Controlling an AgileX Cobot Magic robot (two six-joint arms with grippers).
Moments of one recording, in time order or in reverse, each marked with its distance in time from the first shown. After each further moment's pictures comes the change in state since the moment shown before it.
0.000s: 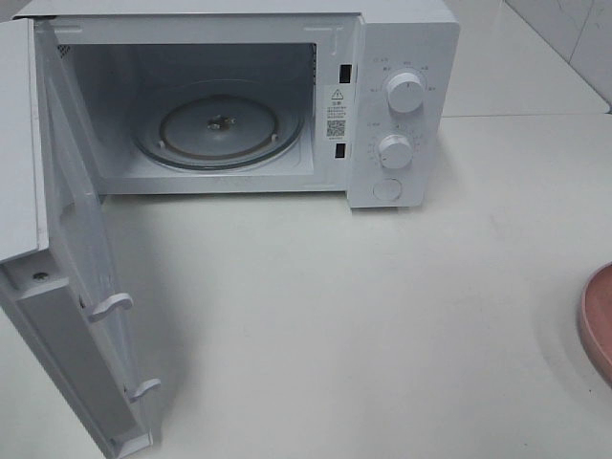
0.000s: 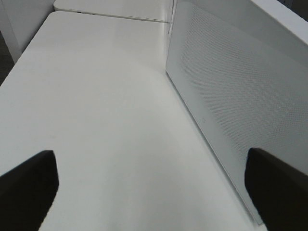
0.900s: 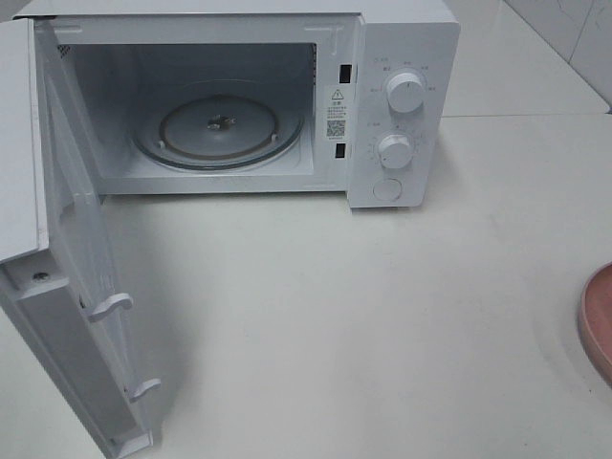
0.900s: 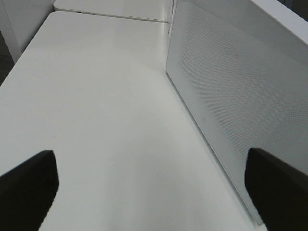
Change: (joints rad) left arm 0.000 0.000 0.000 0.000 0.000 0.000; right arm 0.000 0.000 0.000 0.000 0.000 0.000
